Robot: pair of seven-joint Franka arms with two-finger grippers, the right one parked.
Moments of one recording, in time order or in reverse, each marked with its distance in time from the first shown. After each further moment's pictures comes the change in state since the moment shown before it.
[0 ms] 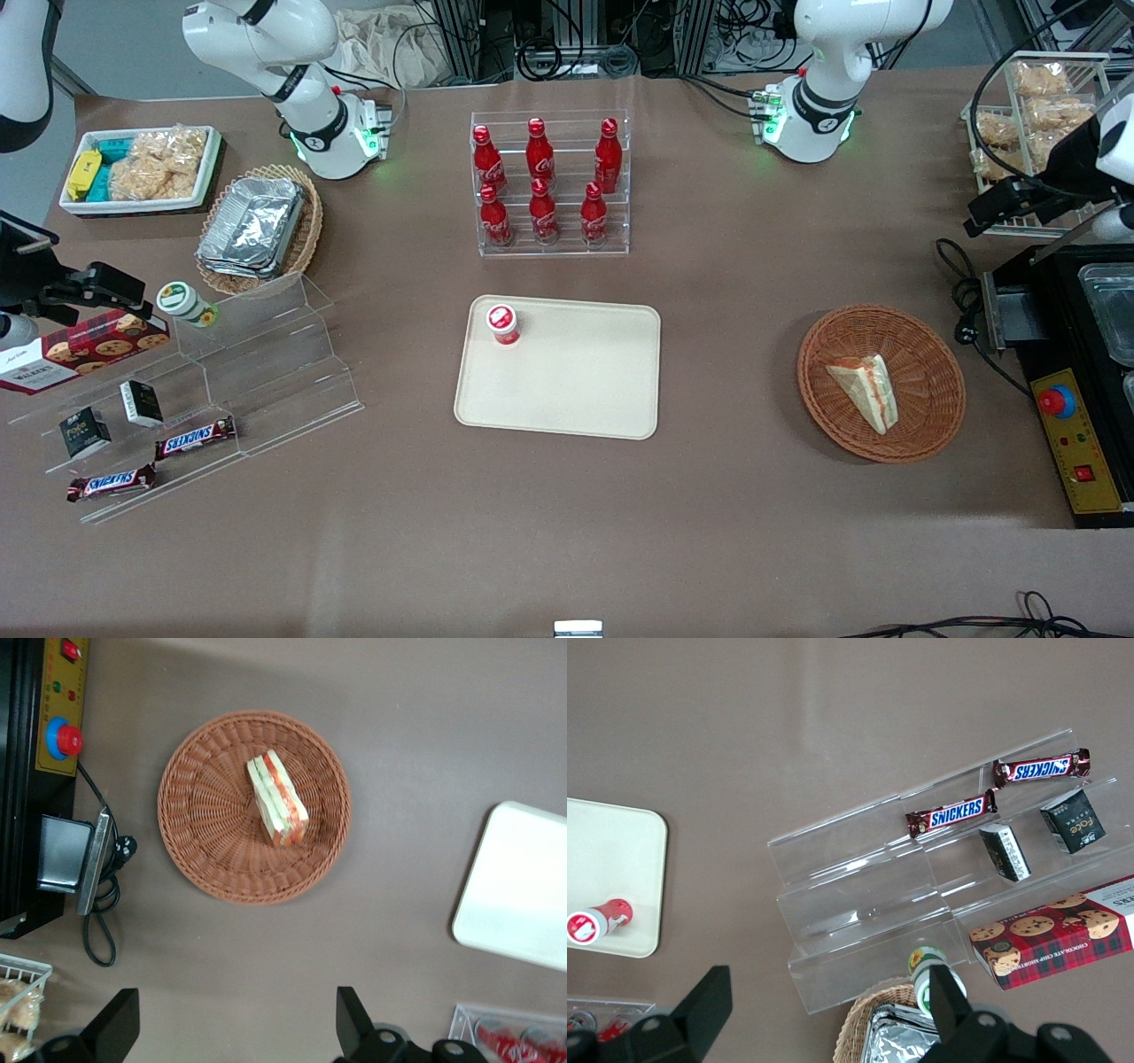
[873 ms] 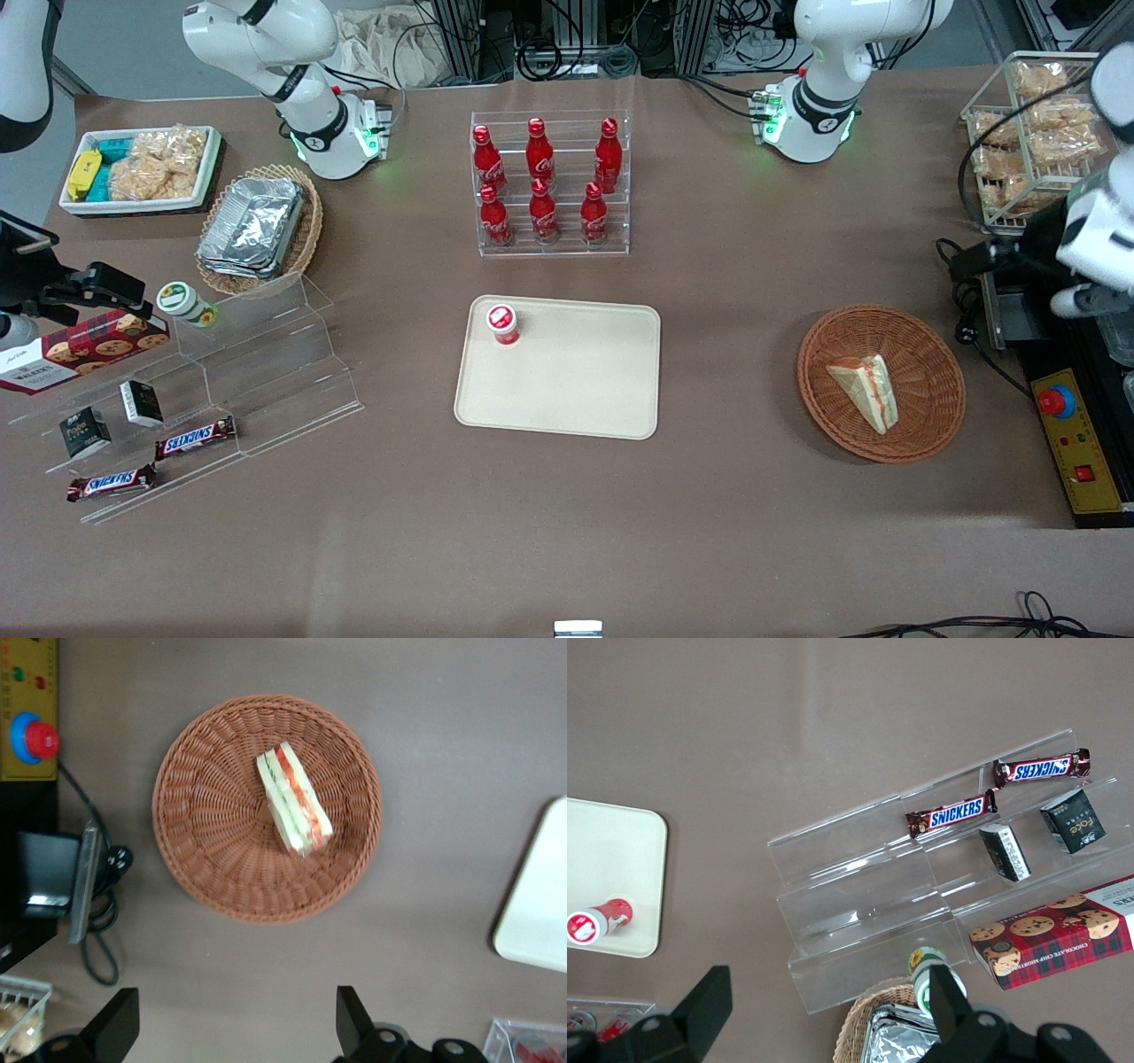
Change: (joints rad) arm 0.001 0.225 0.012 0.018 0.028 0.113 0.011
